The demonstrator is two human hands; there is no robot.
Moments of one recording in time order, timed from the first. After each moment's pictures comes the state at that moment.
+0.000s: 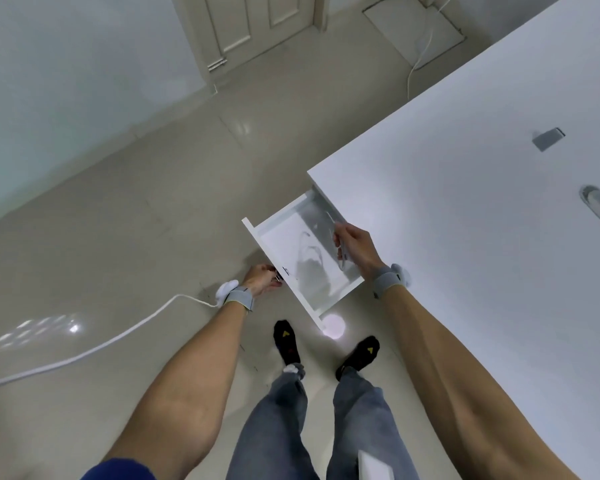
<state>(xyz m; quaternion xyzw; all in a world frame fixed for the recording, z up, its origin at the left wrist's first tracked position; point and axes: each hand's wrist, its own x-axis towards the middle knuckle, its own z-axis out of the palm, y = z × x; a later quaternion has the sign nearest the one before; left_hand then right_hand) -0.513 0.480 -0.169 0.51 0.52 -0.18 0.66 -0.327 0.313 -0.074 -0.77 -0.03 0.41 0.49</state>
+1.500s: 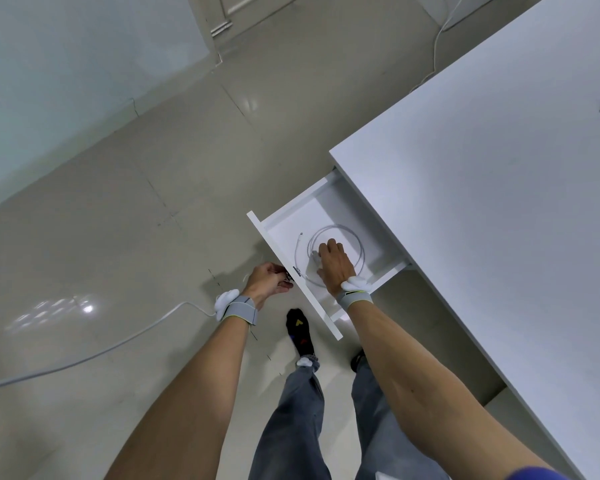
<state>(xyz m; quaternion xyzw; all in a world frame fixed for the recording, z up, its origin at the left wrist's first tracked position) -0.535 0.488 -0.186 0.49 0.54 -0.13 0.67 -0.405 0.350 -0.219 -0.88 -0.38 0.27 0.04</state>
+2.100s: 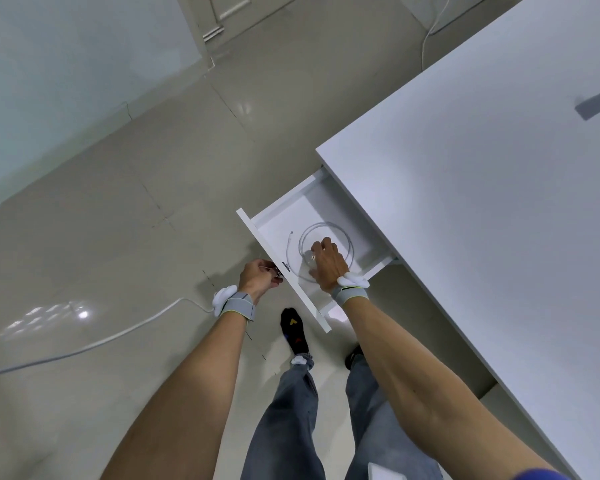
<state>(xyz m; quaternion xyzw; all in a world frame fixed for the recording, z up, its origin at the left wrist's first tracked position) -0.533 0.475 -0.184 0.54 0.58 -0.09 0.61 -0.404 0.334 -0.204 -0.88 -0.36 0.30 0.08</state>
